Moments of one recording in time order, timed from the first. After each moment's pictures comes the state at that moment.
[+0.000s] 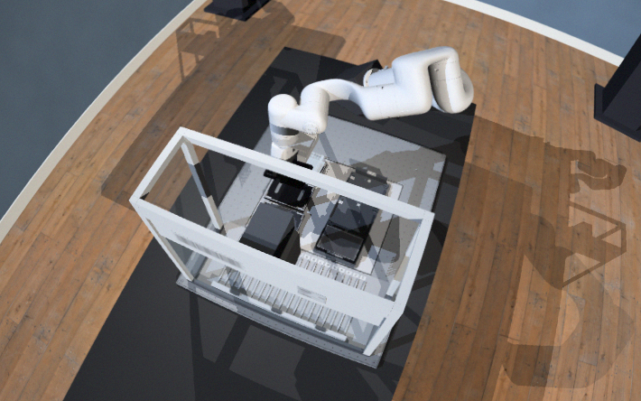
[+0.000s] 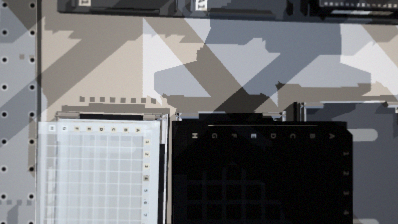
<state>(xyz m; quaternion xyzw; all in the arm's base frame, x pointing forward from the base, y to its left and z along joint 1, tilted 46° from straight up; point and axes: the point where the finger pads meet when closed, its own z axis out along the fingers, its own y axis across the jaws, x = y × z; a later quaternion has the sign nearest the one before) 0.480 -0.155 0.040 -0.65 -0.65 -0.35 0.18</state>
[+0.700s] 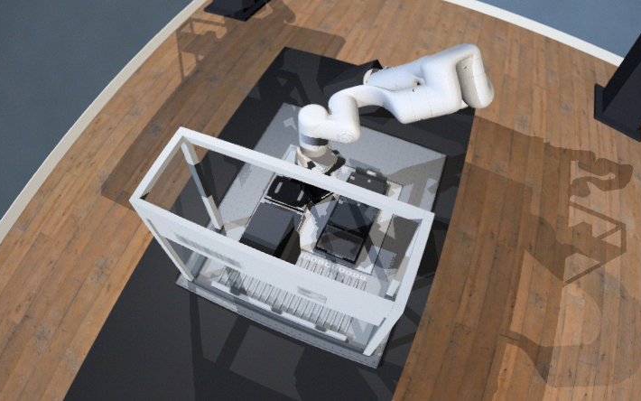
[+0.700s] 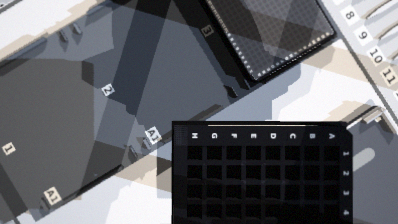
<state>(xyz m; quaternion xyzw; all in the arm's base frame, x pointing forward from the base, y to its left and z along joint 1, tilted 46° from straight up) 0.477 -0.091 0.100 -0.81 -0.44 -0.29 0.27</state>
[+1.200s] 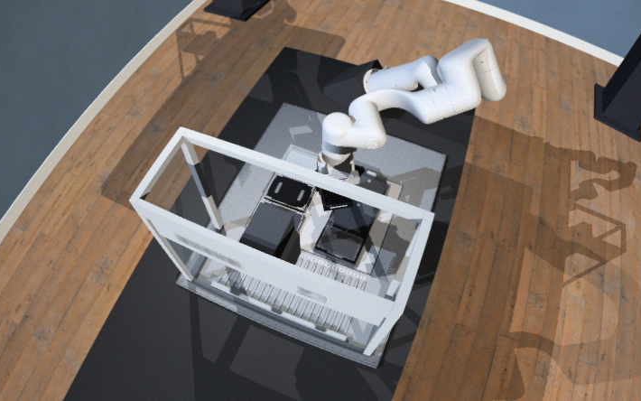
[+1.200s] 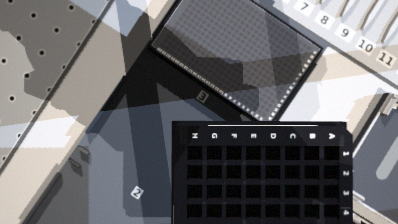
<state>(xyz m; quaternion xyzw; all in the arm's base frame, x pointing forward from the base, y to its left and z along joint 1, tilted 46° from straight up) 0.474 -0.044 0.145 -0.88 -0.26 -0.22 0.33</state>
